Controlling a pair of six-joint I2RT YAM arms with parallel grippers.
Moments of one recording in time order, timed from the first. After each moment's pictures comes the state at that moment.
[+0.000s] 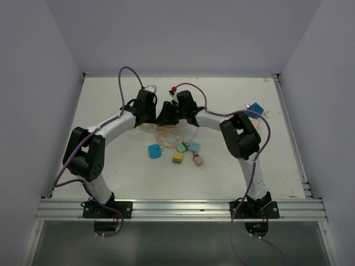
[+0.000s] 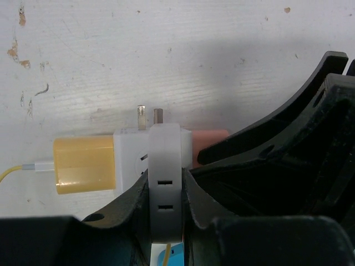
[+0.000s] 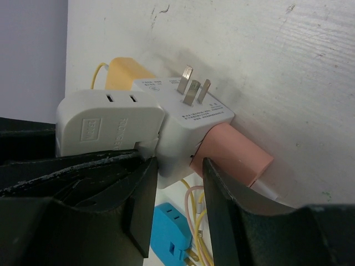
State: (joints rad) left arm -0.43 1.73 1.20 -0.31 -0.15 -0.34; right arm 0.61 2.23 1.54 0.09 -0.50 0.72
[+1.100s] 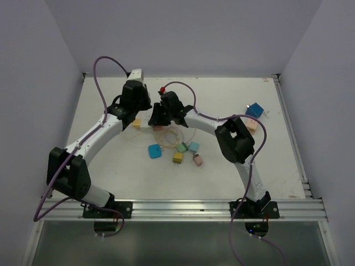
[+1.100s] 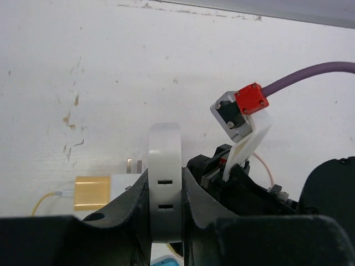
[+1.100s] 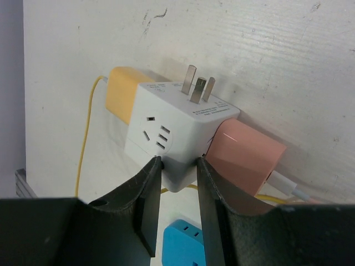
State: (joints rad) left arm -0.40 1.51 1.20 -0.23 -0.21 -0.39; right arm 0.74 2.25 1.70 -0.16 -0.19 0.69
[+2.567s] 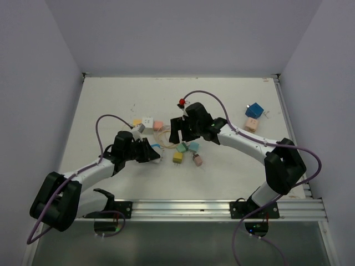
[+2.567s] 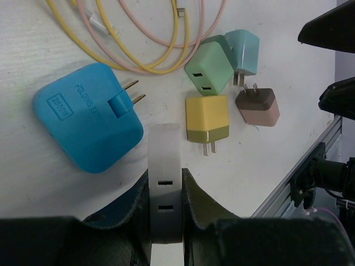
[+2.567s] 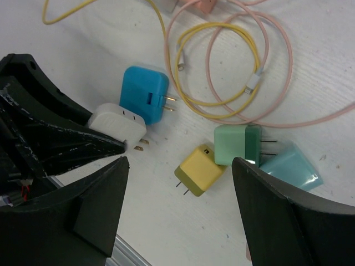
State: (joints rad) left arm -0.38 1.18 0.37 0.14 0.44 -0.63; right arm 0.74 1.61 1.16 -0.32 -0.14 0.45
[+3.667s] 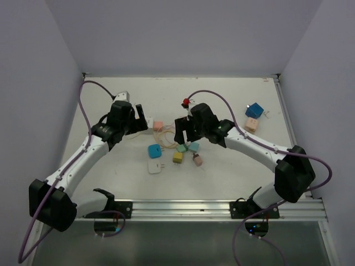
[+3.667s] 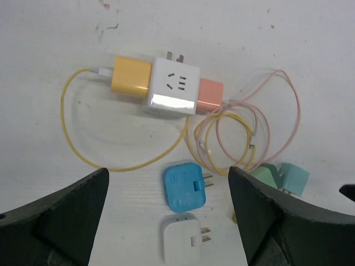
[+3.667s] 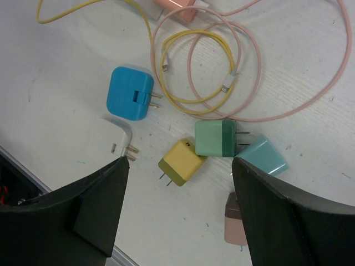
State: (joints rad) left arm -0.39 1.13 0.92 -0.50 -0.18 -0.56; right arm 0.74 1.52 1.12 -0.35 -0.07 0.39
